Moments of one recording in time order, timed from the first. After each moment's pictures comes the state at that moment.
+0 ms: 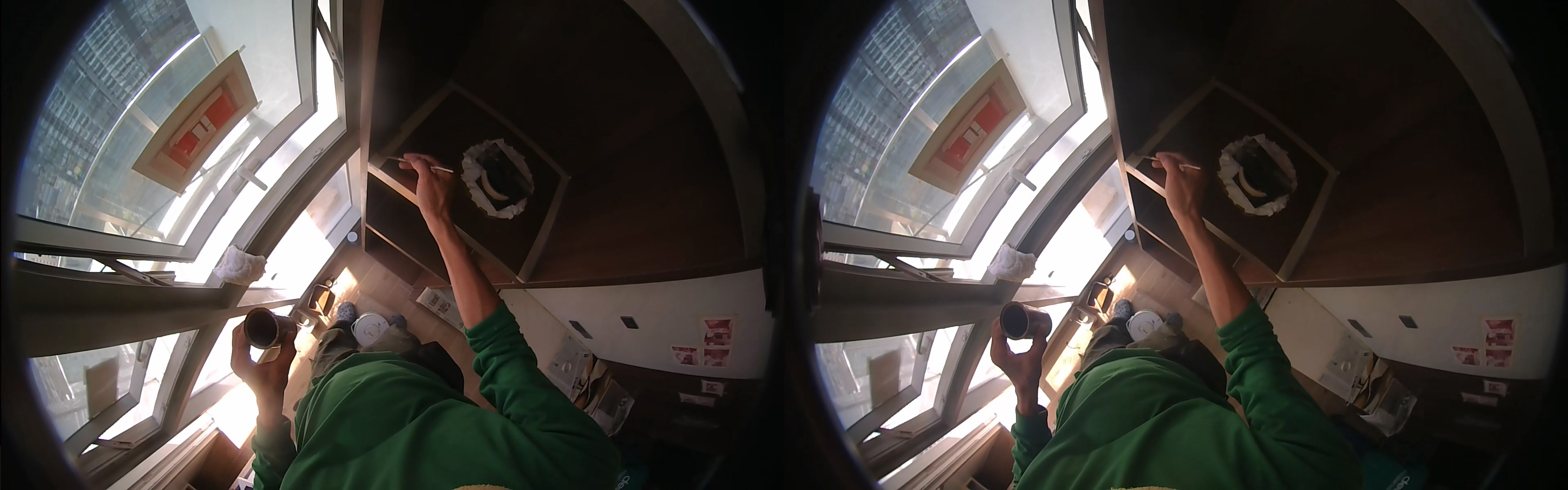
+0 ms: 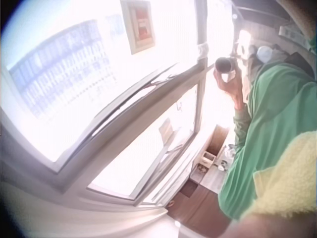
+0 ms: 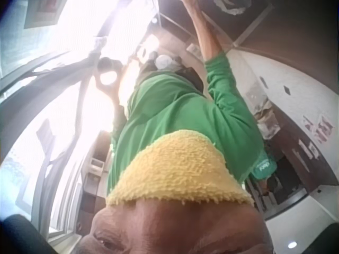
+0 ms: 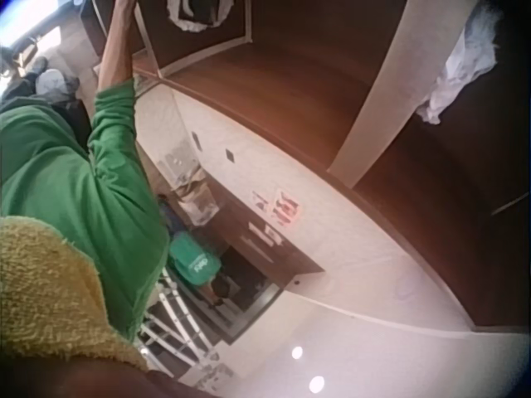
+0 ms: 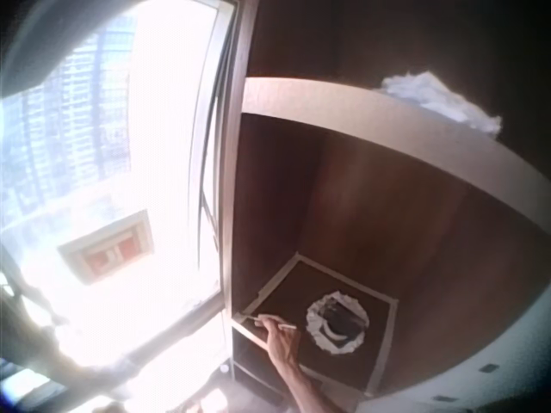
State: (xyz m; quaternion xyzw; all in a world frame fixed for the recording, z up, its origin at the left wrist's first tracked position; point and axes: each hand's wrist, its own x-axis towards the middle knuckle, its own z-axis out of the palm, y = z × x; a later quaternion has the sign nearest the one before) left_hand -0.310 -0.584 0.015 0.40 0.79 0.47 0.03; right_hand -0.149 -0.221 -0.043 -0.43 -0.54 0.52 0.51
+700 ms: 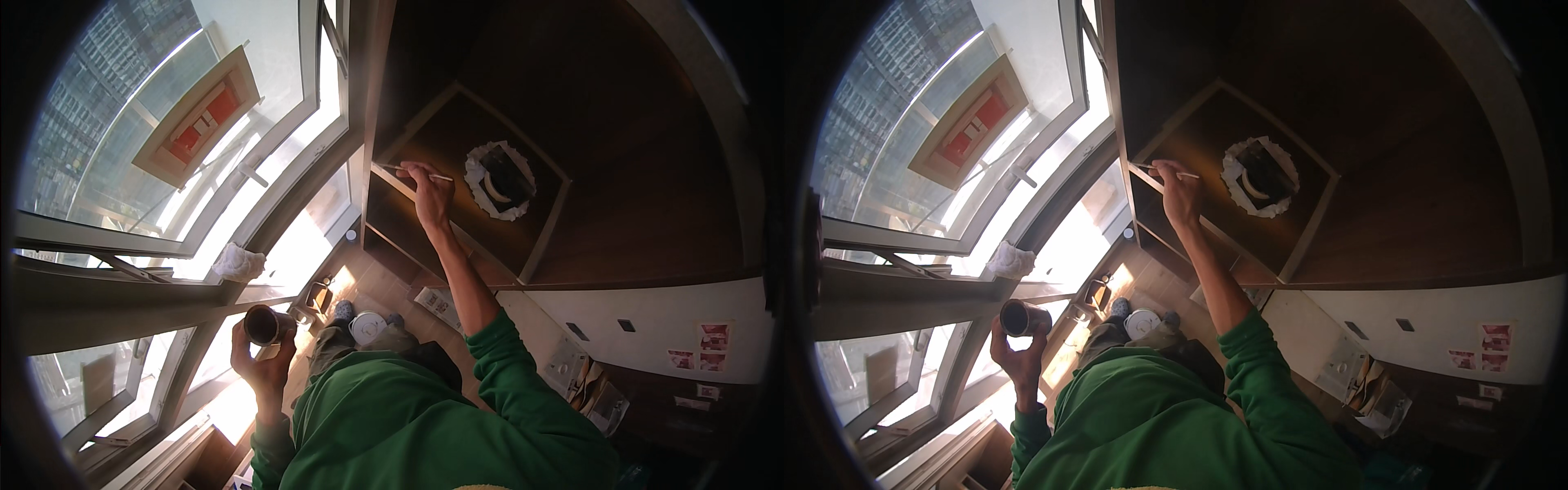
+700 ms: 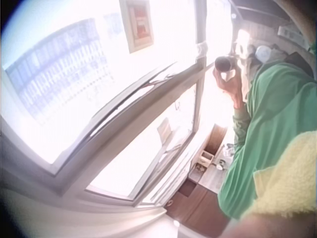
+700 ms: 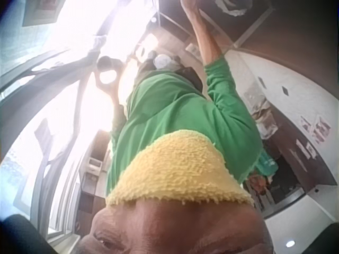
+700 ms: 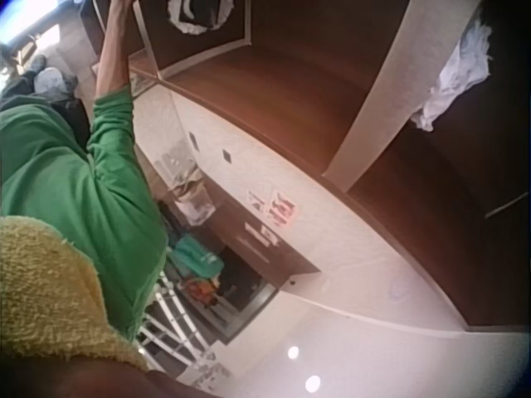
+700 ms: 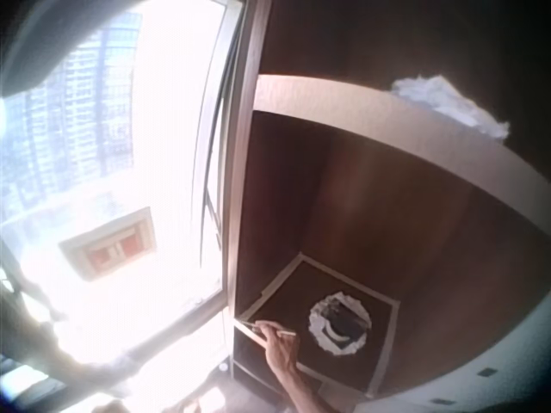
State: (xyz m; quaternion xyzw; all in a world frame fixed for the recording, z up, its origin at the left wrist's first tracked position) left_hand -0.315 -0.585 0.006 0.39 0.79 0.47 0.02; right_hand -0.150 -0.239 -0.040 -0.43 -0.55 0.53 0.48
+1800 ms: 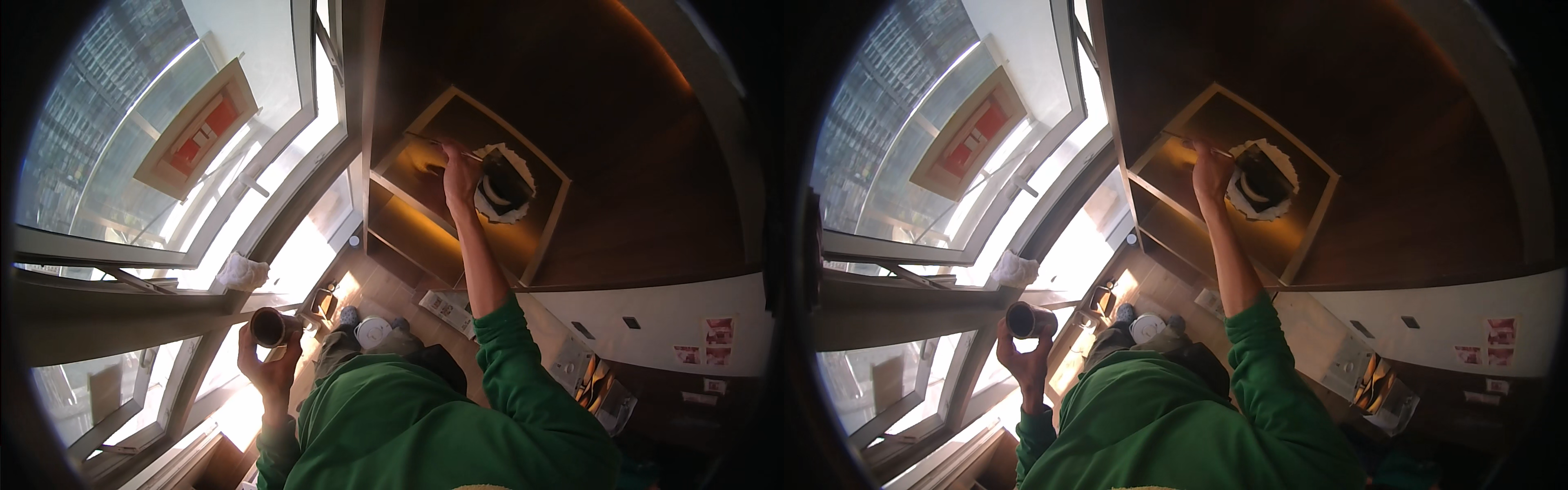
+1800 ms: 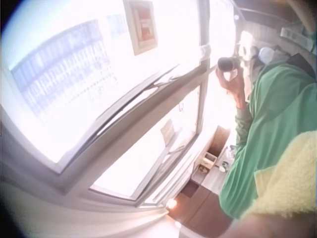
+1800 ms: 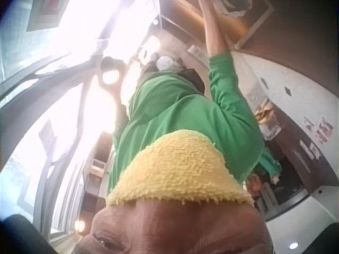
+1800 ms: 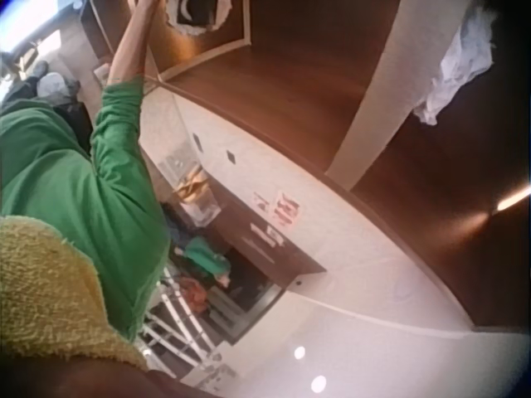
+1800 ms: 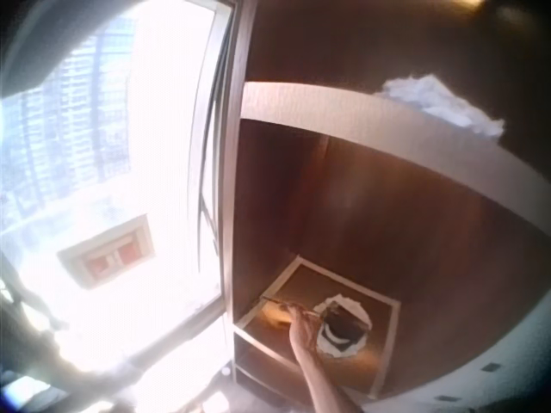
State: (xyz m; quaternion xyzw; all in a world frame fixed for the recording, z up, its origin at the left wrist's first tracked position) left_hand -0.315 -0.574 0.011 0.40 0.79 0.47 0.05; right_hand -0.123 -0.173 -0.036 -0.45 -0.55 0.42 0.56
